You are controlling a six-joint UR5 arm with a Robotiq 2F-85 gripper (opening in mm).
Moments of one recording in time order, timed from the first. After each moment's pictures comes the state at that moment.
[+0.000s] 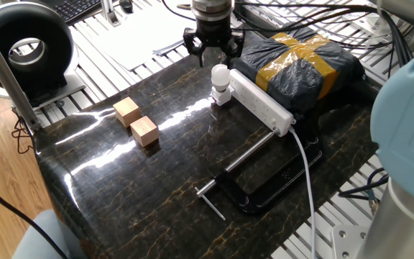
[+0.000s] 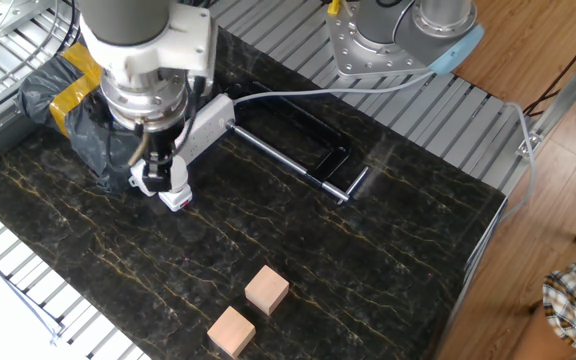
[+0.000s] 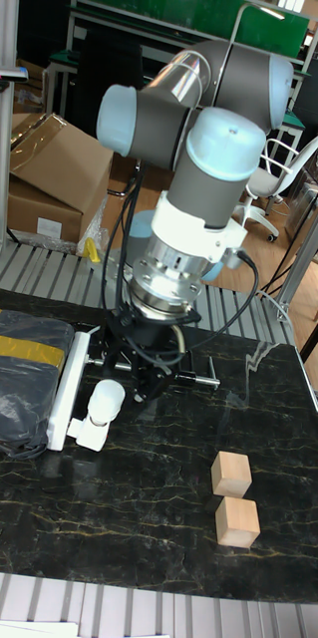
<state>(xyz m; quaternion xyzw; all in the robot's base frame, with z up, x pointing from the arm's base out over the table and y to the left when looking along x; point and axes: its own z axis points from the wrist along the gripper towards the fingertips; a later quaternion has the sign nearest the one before) 0.592 -0.032 0.133 0.92 -0.39 0.02 0.05</state>
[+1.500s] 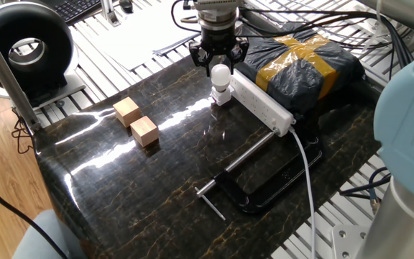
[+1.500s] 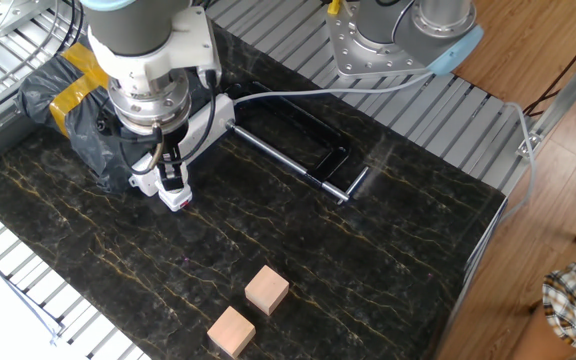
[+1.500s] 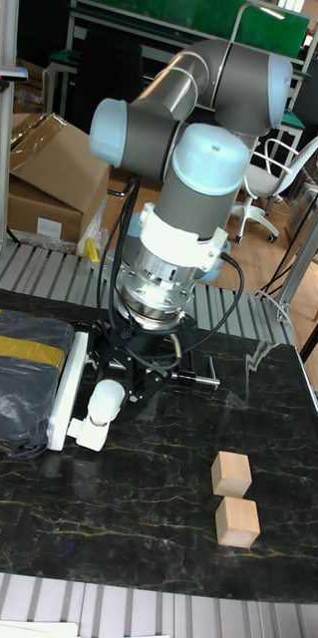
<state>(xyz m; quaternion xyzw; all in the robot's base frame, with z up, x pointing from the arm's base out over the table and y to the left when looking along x) 0.582 -0.042 0.115 0.95 -0.32 0.01 0.05</state>
